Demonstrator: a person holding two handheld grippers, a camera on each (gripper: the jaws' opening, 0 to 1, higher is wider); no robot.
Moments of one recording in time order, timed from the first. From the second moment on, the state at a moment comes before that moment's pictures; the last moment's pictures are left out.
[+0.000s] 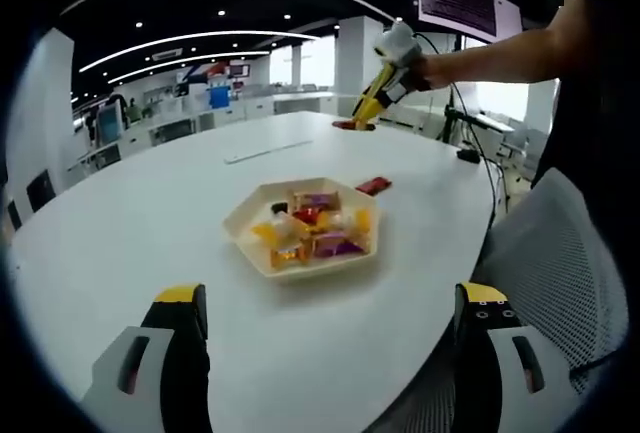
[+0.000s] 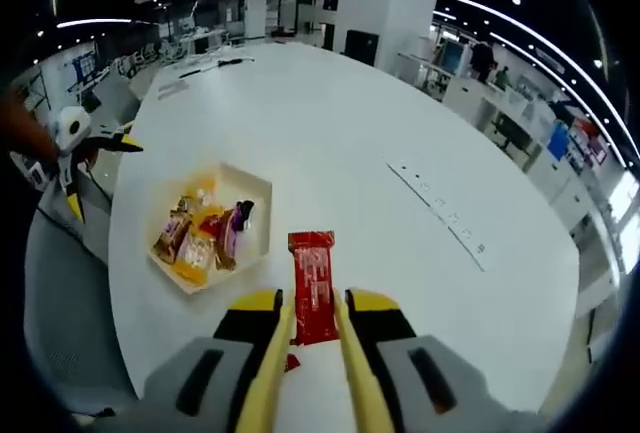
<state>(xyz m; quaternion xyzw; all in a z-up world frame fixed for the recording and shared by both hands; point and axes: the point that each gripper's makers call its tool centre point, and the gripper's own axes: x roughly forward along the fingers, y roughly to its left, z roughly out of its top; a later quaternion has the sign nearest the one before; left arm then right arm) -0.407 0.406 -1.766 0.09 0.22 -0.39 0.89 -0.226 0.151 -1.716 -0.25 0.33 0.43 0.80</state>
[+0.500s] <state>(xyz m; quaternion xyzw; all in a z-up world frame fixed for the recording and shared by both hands) -0.407 0.406 -1.768 0.10 0.23 -0.39 0.89 -0.222 0.226 -1.721 -0.25 0.31 0.47 0.79</state>
